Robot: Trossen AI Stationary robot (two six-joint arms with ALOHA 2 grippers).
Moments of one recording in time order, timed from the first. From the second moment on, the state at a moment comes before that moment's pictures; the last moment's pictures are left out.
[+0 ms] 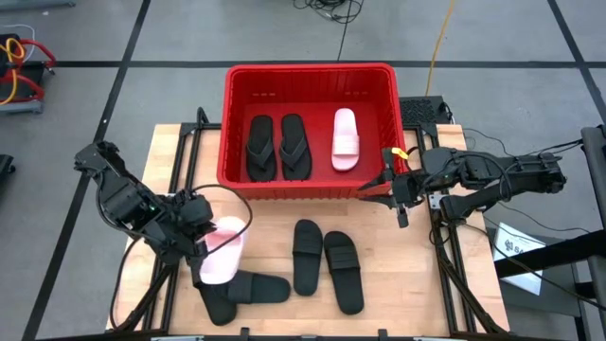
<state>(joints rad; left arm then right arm) -0.72 1.23 1.48 -1.47 -0.39 -1.08 0.13 0.97 1.11 -0.45 0.00 -0.49</state>
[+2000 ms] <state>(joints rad) -0.39 1.24 1.48 -0.57 -0.32 0.04 0.13 1.23 1.11 0.07 -0.11 -0.80</state>
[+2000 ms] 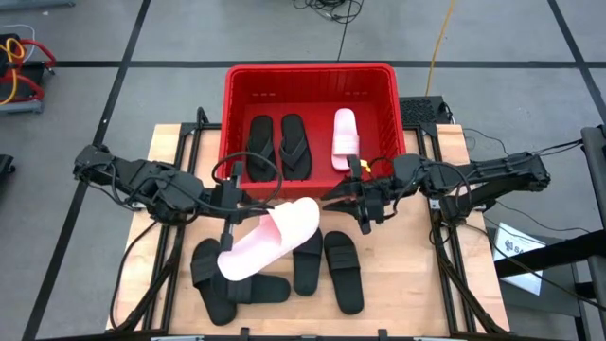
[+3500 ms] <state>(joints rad) -0.35 1.26 1.48 -0.51 -0.26 0.08 0.14 1.29 1.11 0.13 -0.17 -0.88</state>
